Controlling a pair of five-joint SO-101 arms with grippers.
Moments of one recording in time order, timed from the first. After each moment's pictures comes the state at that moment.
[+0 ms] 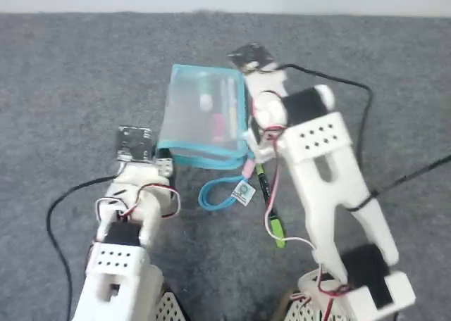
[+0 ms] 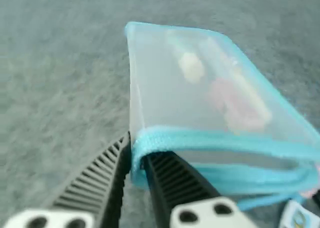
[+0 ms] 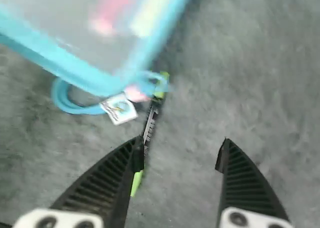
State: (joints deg) left arm -1.0 -64.4 87.7 22.4 6.0; right arm -22.7 -9.4 2.5 90.8 7.4
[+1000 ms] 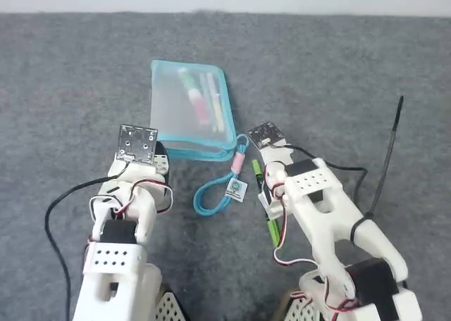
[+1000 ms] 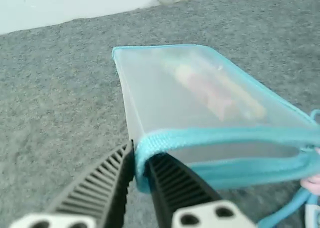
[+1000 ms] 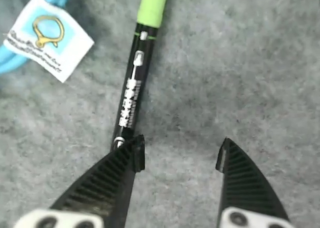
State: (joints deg) left arm -4.2 -64.4 85.1 23.2 -3.3; right arm -21.7 -14.7 52.5 54.8 7.8
